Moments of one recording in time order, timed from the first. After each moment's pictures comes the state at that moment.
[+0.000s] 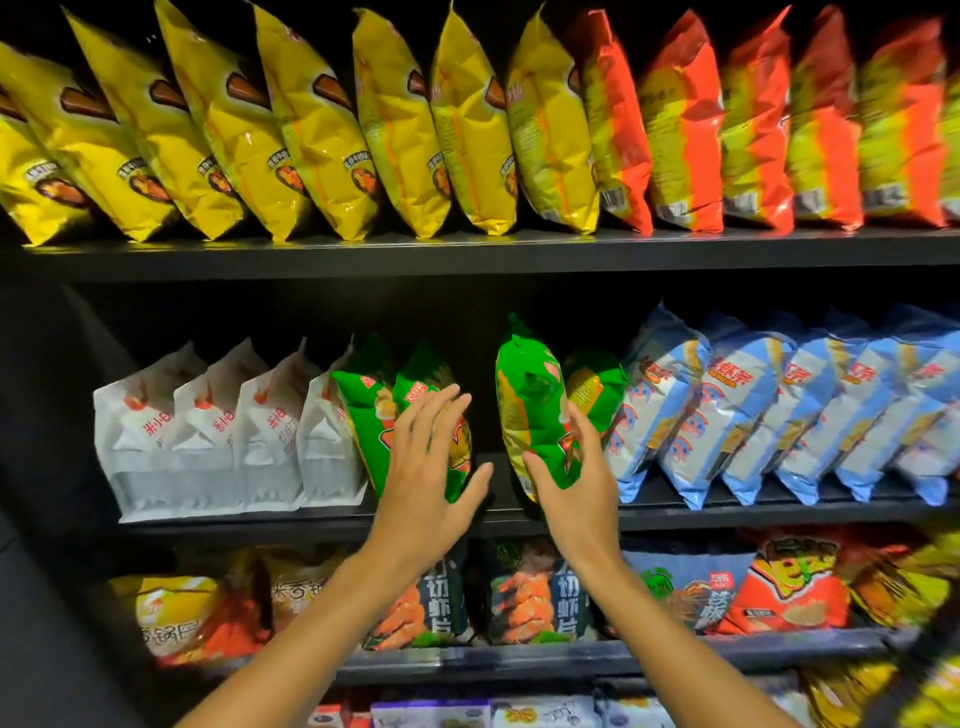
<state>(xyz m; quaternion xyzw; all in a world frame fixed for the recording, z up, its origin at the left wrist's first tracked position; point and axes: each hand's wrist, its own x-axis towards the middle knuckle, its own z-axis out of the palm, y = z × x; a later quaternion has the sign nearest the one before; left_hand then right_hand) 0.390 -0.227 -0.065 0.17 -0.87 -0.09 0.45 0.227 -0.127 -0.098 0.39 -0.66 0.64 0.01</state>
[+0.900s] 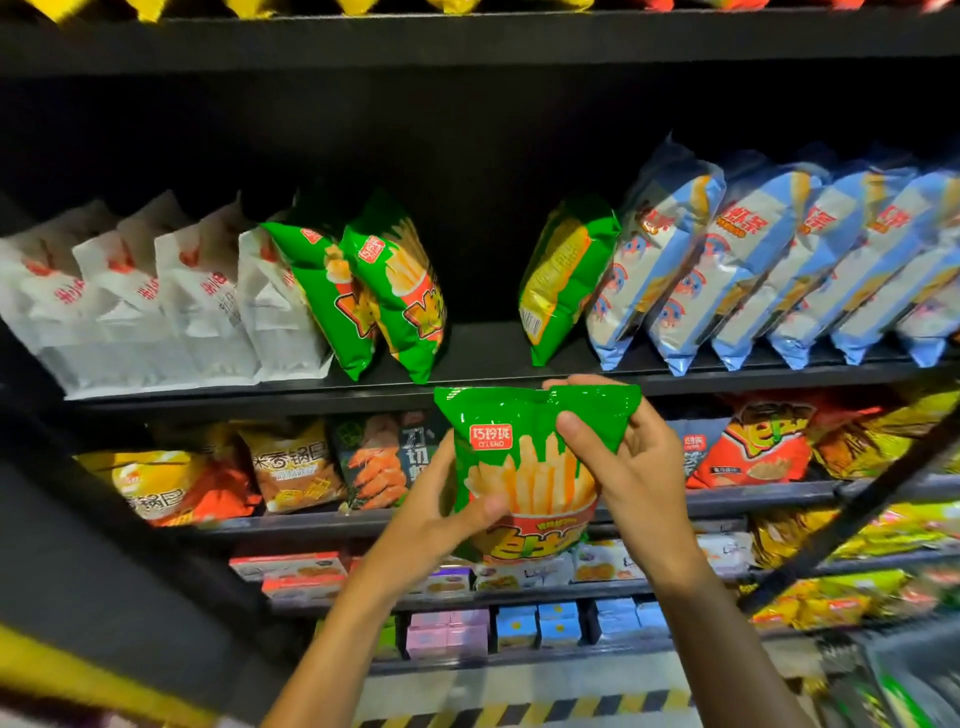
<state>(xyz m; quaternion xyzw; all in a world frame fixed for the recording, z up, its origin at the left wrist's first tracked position) 0.420 -0.126 -0.135 0.19 -0.71 -0.64 0.22 0.255 -0.012 -0.117 0.35 -0.53 0.75 -0.19</state>
